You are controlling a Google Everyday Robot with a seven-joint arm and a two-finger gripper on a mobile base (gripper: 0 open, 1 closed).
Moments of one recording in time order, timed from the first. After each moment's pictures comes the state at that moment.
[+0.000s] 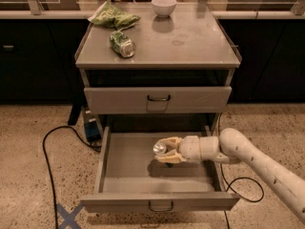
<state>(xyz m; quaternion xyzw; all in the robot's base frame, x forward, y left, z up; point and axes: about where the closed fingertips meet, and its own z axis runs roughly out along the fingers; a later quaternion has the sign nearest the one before) 0.571 -0.046 0.553 -0.54 0.59 0.37 0.47</state>
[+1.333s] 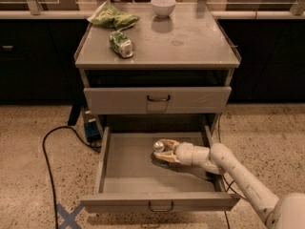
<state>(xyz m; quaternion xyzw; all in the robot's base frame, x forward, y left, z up) 0.649 -0.050 0.430 -0.47 0.60 0.37 0.54</state>
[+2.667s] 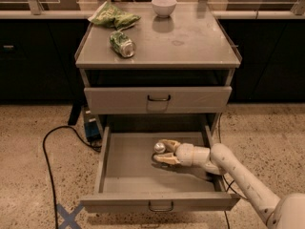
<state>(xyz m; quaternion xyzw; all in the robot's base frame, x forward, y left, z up) 0.649 -0.050 0.435 -0.47 0.60 0.37 0.54</state>
